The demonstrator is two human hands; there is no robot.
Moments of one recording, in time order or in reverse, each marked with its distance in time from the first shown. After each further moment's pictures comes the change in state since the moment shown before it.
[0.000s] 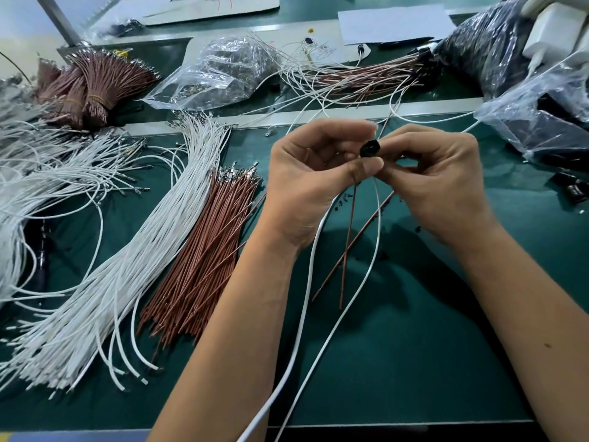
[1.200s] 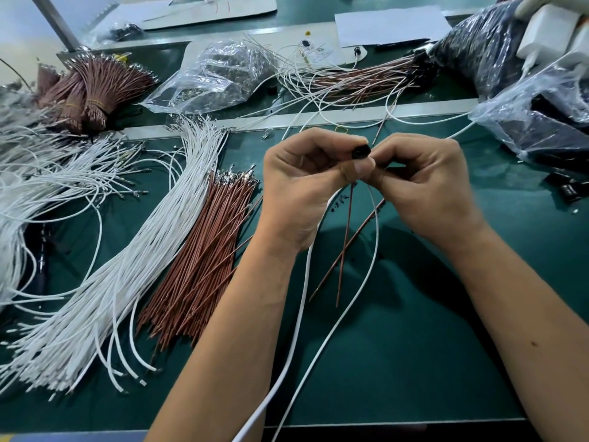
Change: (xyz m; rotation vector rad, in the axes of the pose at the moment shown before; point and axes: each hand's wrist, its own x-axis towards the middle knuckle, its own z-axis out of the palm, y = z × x) left_hand -0.003 -0.001 0.006 -0.052 0.067 0.031; right_hand -0.001 0.009 0.001 -0.076 -0.025 -0.004
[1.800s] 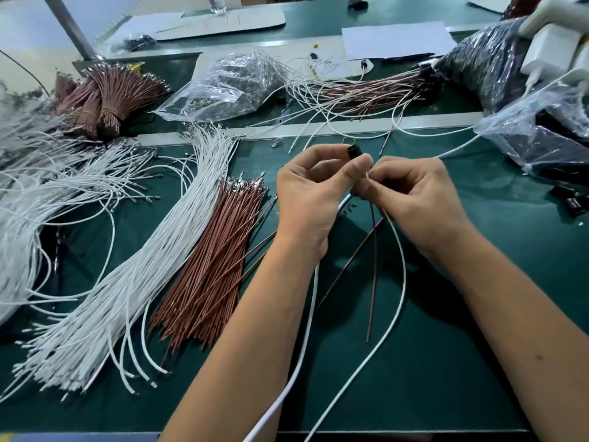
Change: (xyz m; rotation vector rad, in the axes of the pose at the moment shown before) left_hand 0.001 -0.008 0.002 0.017 0.274 -0.215; right_hand -0.003 -0.001 0.009 0.115 -0.059 0.168
